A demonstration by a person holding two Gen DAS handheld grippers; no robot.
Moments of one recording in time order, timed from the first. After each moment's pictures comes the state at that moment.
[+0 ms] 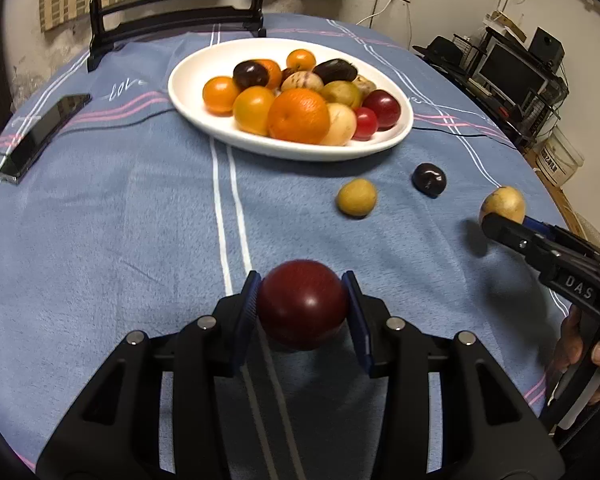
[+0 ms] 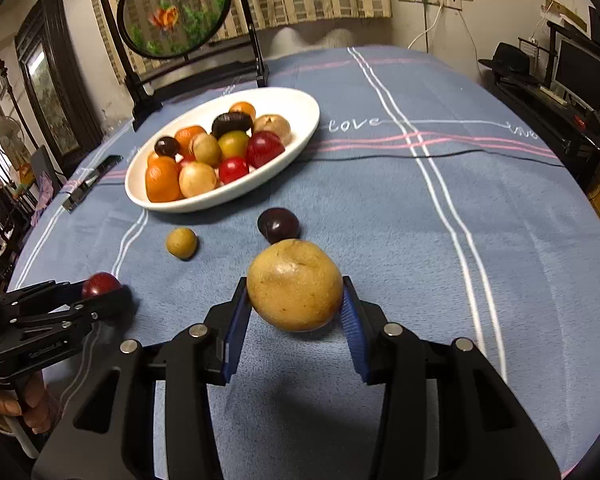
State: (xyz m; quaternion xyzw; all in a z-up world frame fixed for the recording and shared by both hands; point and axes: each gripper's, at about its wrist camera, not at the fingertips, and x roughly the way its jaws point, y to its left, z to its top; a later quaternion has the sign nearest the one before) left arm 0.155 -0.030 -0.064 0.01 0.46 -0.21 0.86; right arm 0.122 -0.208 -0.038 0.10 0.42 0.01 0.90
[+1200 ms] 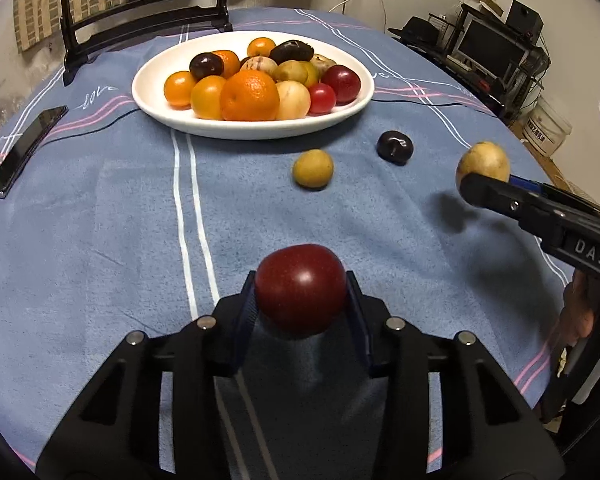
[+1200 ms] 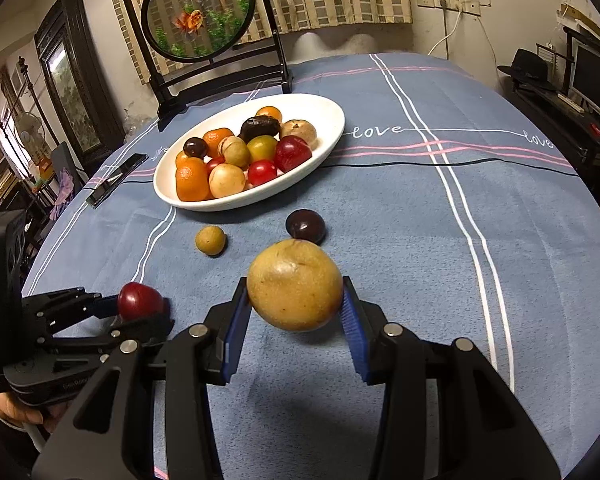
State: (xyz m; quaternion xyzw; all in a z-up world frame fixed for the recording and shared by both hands) left arm 0.135 -0.046 -0.072 0.05 0.47 -0.24 0.85; right arm 0.113 -0.202 -0.032 0.10 0.41 0.05 0.91
